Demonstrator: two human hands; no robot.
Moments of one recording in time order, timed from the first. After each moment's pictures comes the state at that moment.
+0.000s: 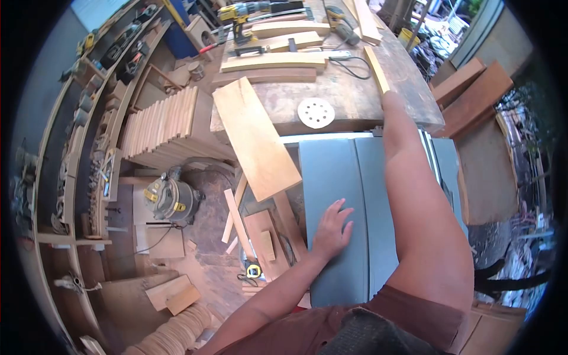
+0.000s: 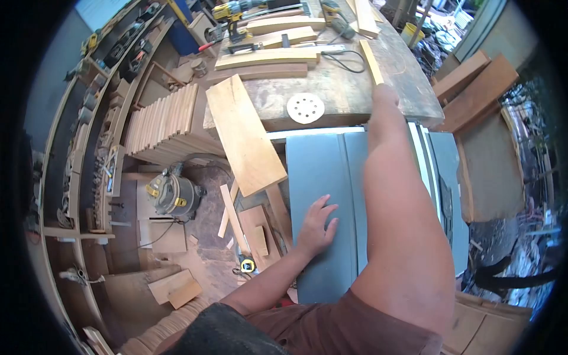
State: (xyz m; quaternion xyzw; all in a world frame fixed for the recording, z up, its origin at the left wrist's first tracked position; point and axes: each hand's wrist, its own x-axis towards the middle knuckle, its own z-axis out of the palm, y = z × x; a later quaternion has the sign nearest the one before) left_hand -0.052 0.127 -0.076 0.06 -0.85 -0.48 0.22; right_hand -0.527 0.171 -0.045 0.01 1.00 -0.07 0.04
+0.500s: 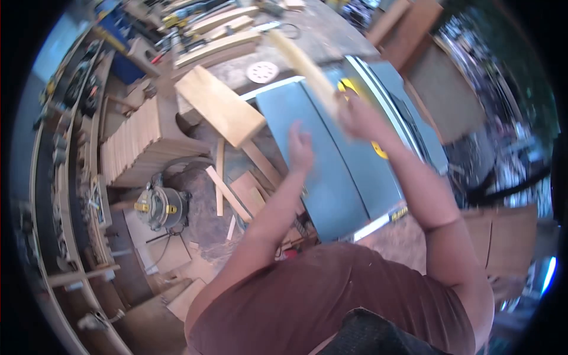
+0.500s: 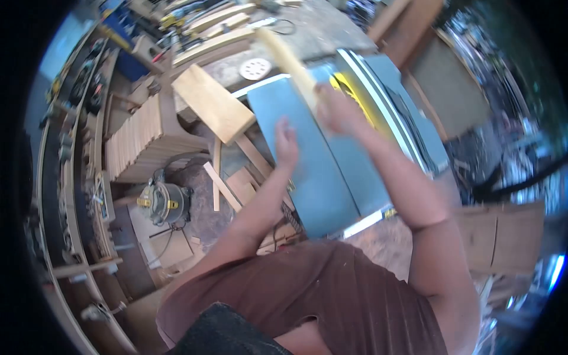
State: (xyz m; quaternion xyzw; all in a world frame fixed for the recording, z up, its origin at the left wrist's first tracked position) left_hand -0.048 0.128 -0.093 0.05 -0.71 -0.66 0.24; right_hand -0.082 0.266 0.131 -0.20 0.95 -0.24 0.03
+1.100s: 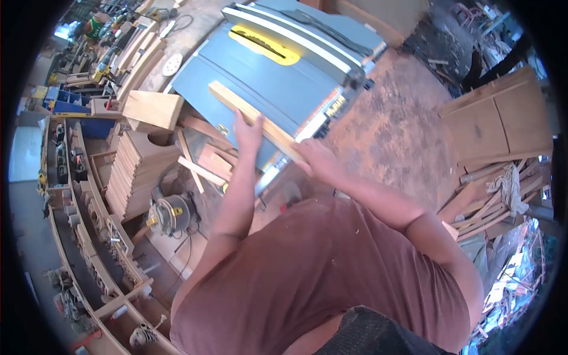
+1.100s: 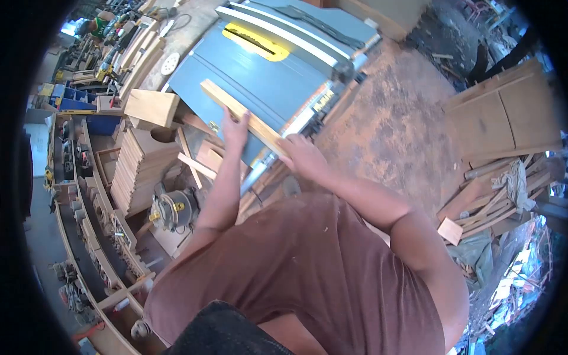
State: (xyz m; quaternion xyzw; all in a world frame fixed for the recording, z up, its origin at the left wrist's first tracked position) left_hand 0.117 0.234 -0.044 0.08 -0.89 -0.44 0.03; right_hand 0.242 0.430 -0.031 -0.17 0.92 -0.36 -0.03
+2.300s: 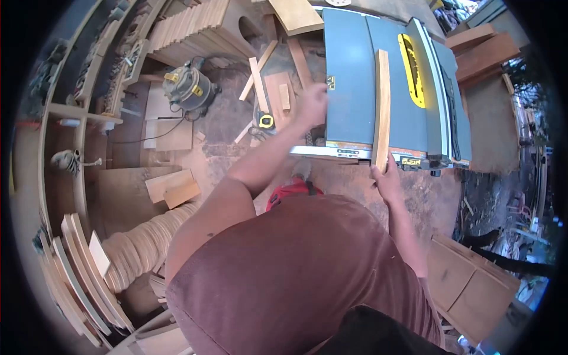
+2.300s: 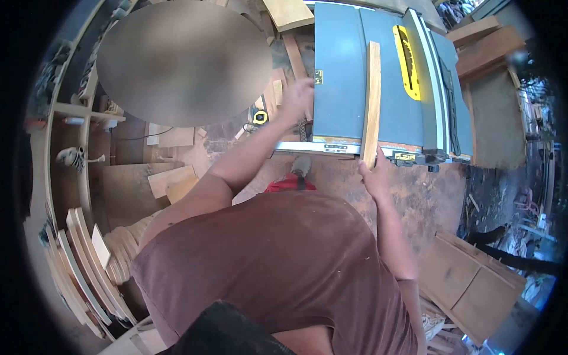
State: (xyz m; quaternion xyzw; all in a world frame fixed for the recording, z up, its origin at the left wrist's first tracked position) left_hand 0.161 0.137 -0.106 0.09 -0.79 -0.57 0.20; right_hand 0.197 0.450 -0.037 -0.04 0.84 -0.47 0.25
